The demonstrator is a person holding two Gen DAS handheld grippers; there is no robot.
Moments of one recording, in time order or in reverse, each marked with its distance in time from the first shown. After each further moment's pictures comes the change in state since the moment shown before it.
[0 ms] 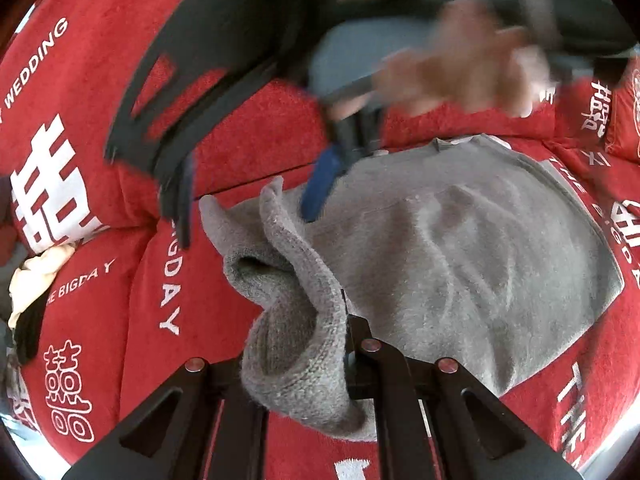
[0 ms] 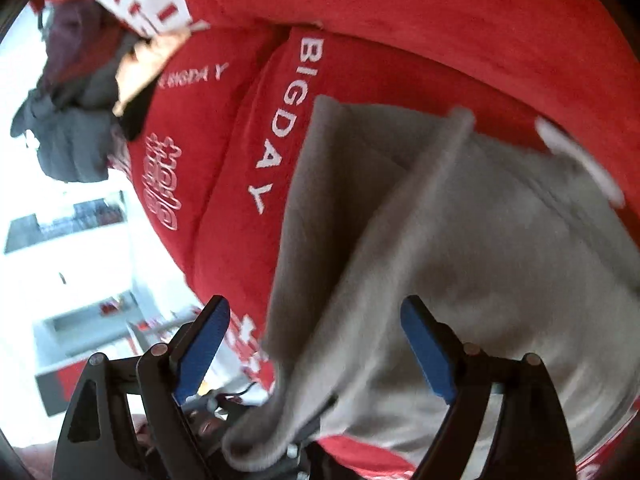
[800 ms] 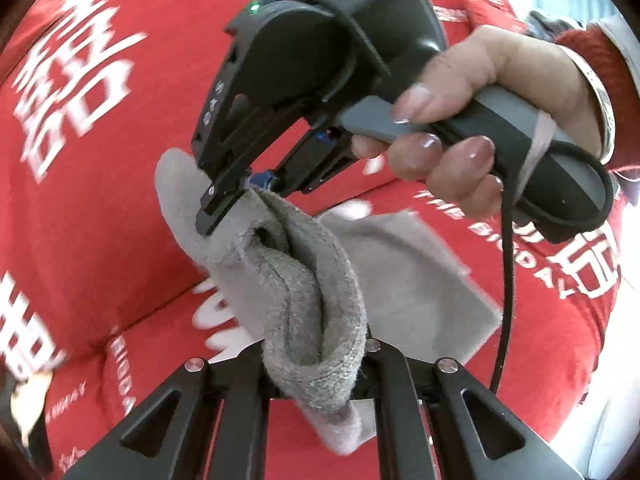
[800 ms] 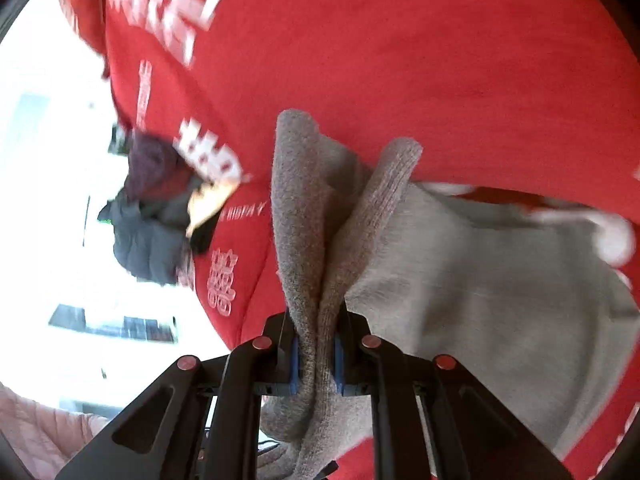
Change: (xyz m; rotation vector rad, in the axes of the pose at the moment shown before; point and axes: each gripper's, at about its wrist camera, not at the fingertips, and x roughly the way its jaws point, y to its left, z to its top) left arm -0.086 -0.146 0.057 0.319 -0.174 -0.233; right arm -0.157 -0.111 -0.191 0.131 -0.635 0.224
